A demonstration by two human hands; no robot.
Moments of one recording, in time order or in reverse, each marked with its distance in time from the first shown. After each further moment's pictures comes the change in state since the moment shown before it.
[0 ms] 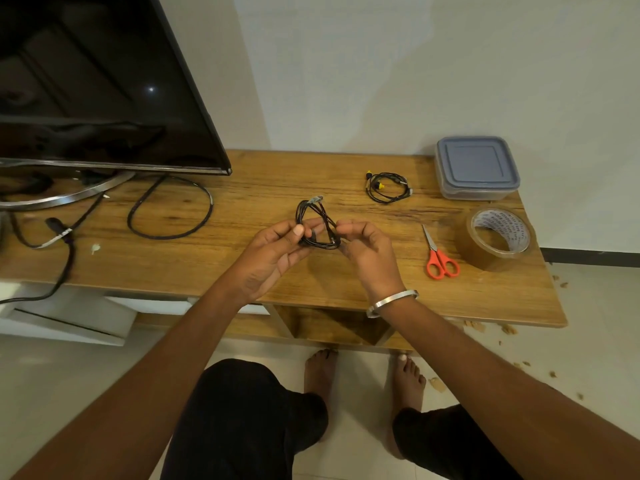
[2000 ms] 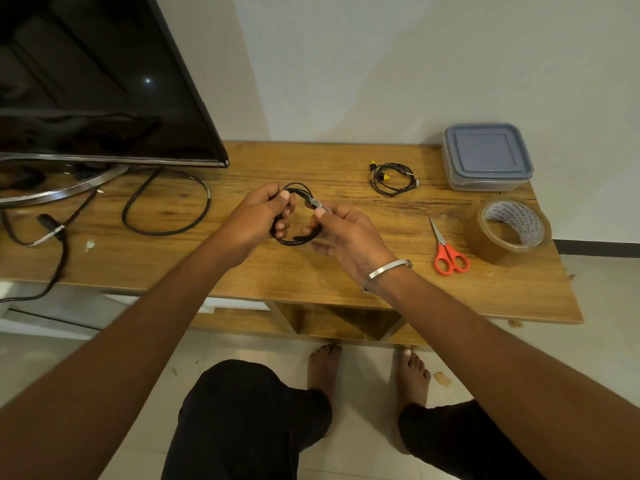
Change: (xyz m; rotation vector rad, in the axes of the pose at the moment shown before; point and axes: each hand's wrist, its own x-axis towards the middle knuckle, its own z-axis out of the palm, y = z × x) left_hand 0.030 0.035 -0.017 0.472 0.165 -0.038; right_hand 0.020 -0.009 0.021 0.255 -0.316 0.247
